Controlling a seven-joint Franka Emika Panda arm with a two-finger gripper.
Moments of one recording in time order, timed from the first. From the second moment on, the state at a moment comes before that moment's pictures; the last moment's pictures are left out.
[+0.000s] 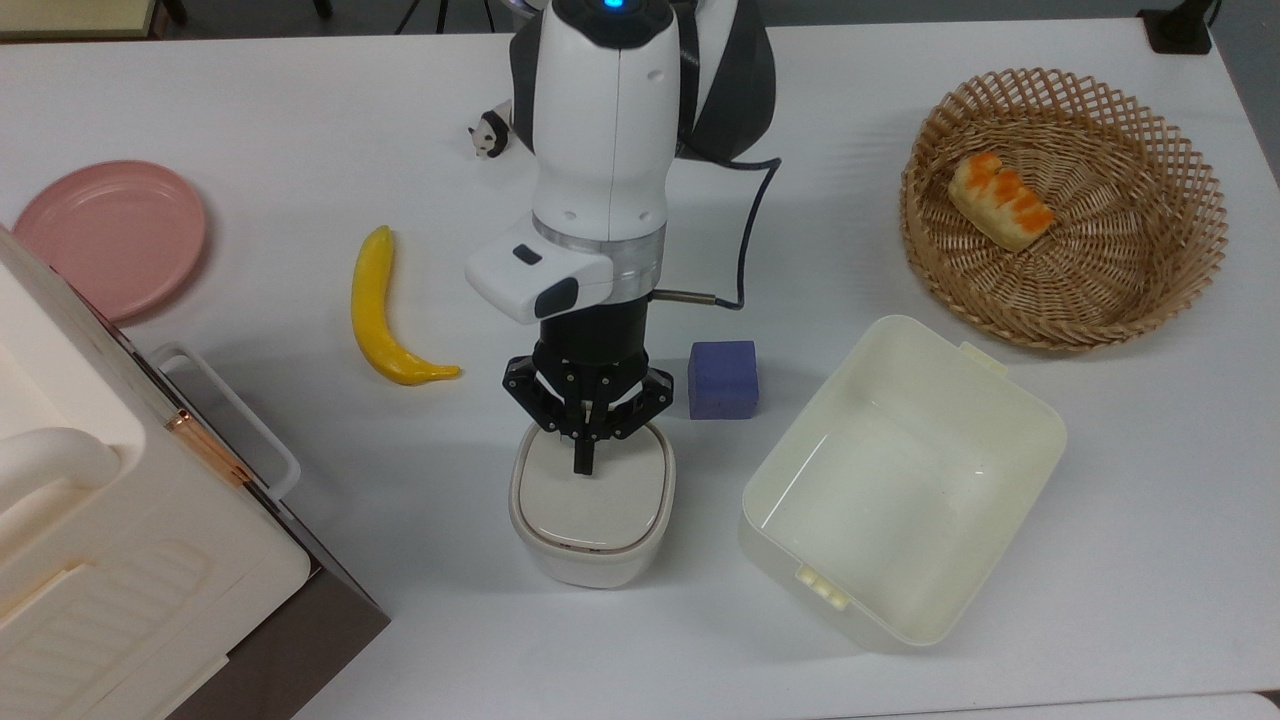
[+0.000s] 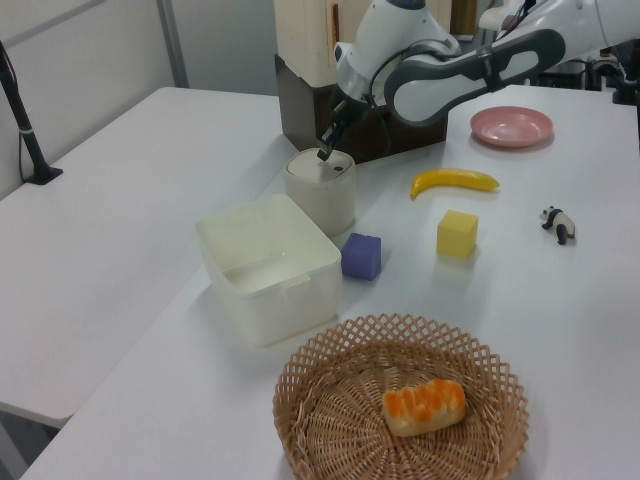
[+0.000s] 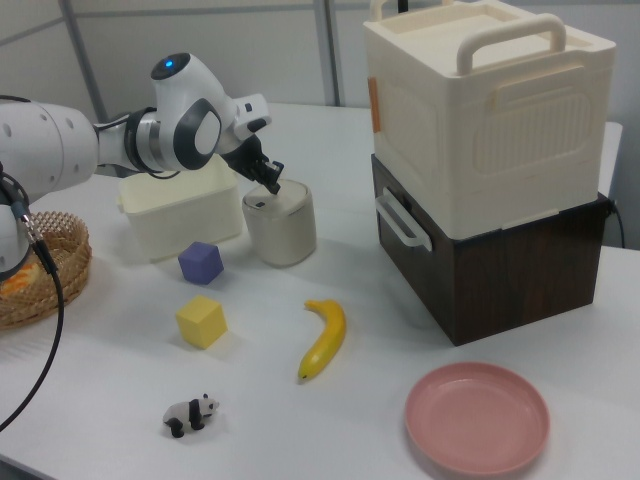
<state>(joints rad) 0.29 0.57 -0.23 -1.40 -0.02 2.47 0.20</state>
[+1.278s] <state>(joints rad) 0.28 0.23 -0.19 -1.51 -0.01 1.96 0.17</state>
